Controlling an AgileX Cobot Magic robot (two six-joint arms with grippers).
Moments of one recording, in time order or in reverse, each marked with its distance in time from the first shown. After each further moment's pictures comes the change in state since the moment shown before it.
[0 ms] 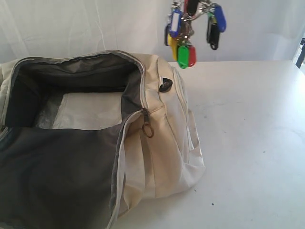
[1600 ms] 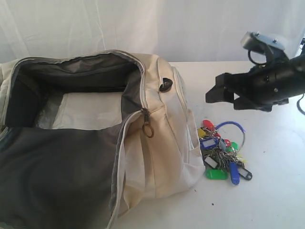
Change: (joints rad) left arm 0.000 0.000 0.000 -0.008 0.000 0.000; right arm -0.193 0.098 0.629 0.333 -0.257 -0.250
